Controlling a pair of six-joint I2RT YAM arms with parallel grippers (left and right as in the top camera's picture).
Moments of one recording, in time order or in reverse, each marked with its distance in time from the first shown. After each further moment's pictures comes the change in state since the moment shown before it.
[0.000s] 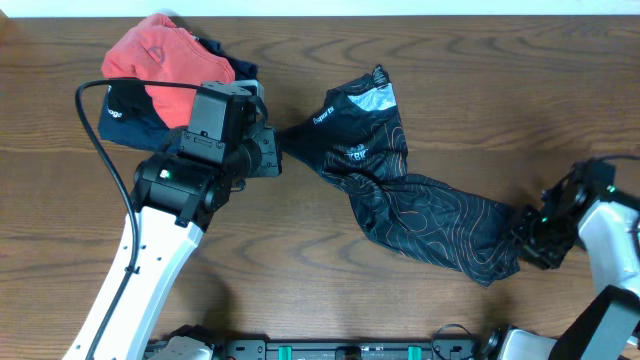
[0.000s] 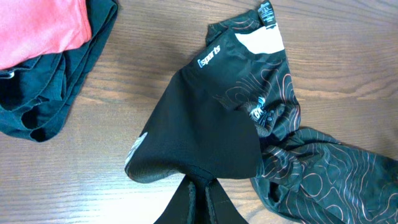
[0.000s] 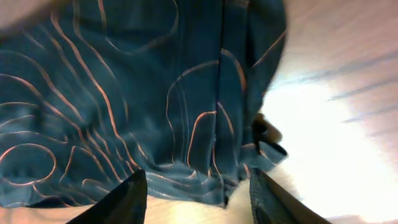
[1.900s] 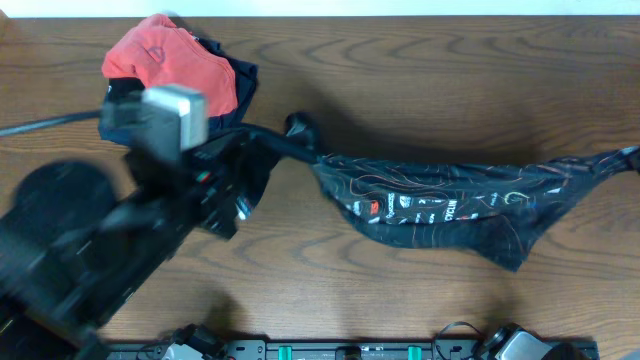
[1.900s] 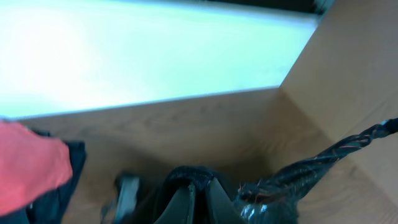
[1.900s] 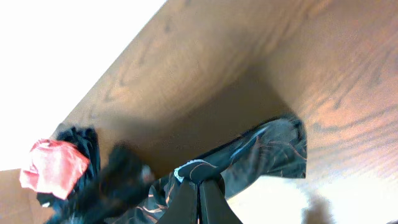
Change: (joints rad) left arm -0.160 -0.269 0.533 -0.199 -0.005 0.097; right arm -0.285 -0.087 1.229 -0.691 -0.284 -0.065
